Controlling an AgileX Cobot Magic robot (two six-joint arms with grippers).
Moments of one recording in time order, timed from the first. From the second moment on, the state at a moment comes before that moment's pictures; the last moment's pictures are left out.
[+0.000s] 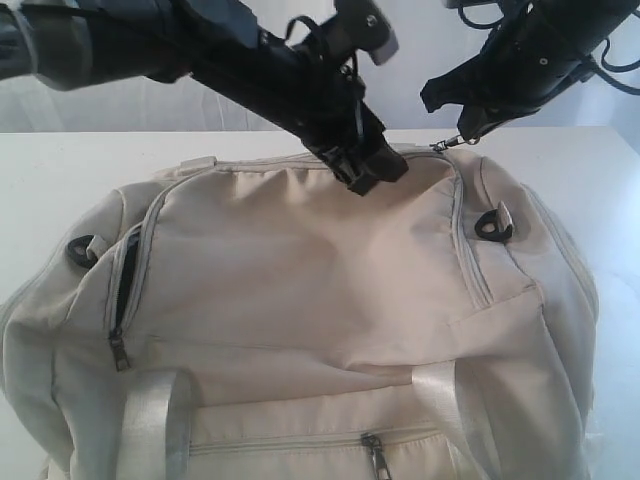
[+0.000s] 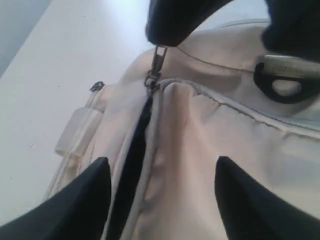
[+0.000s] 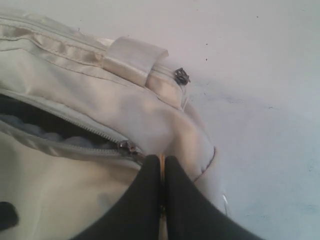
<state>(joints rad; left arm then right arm) -0.50 1.94 -1.72 -0.71 0.70 1.16 0.09 1.73 -1.58 0.14 0.97 -0.20</state>
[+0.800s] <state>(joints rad) -0.51 2.01 -1.77 -0.64 0.64 1.01 0.09 1.73 -1.58 0.13 0.98 -0.21</state>
